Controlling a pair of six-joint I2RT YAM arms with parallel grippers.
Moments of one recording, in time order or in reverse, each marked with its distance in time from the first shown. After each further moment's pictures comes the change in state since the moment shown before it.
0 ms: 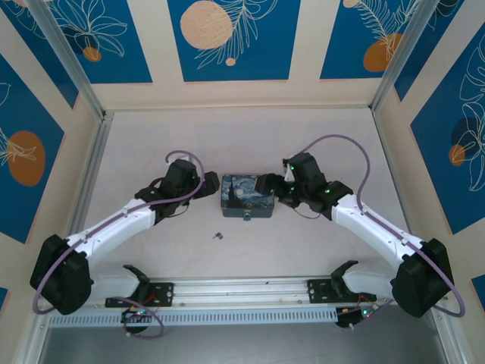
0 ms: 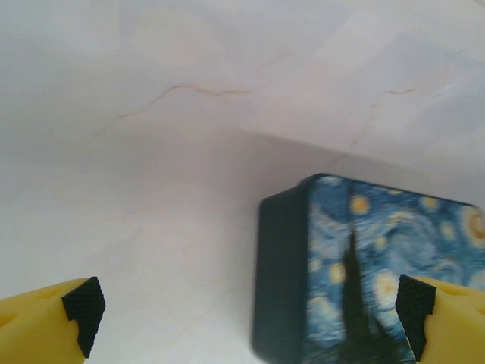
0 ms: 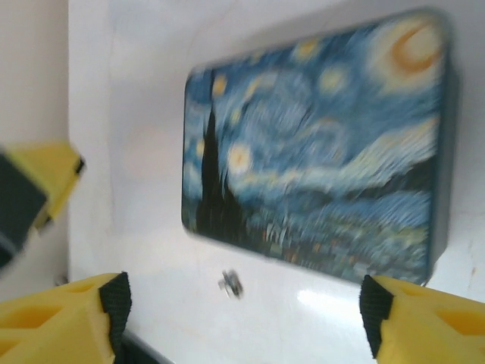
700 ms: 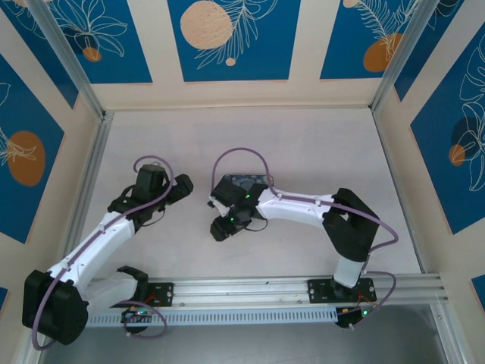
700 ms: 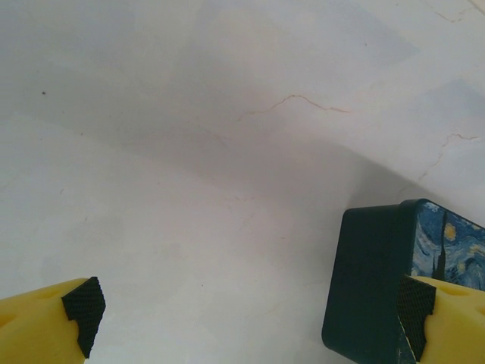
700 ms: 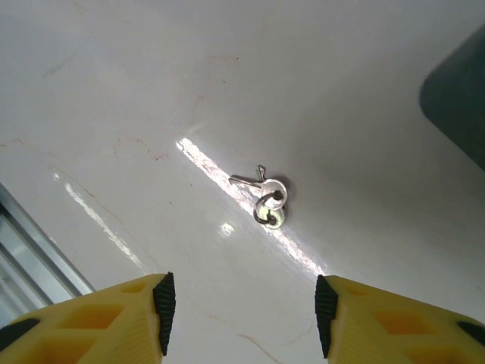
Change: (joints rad) left arm 0.227 -0.183 -0.090 -0.121 0.101 -0.016; right arm 0.428 0.604 0.374 -0.192 0.067 -0.436
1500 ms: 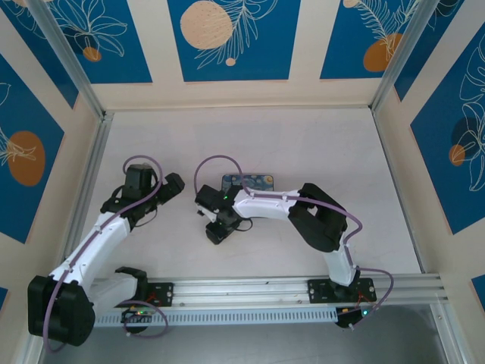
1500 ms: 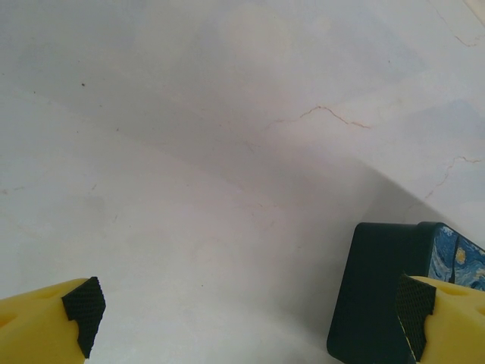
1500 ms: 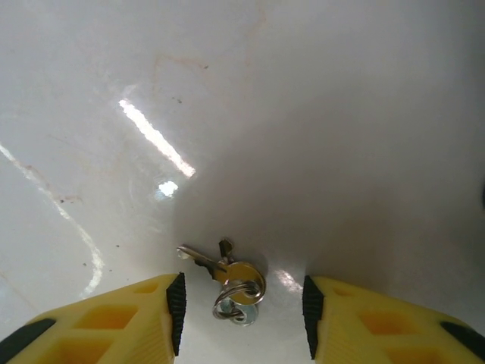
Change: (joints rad) left arm 0.136 -0.008 -0.019 -0.003 0.108 0.000; right arm 0.028 0.227 0.167 -0.095 0.094 -0.136
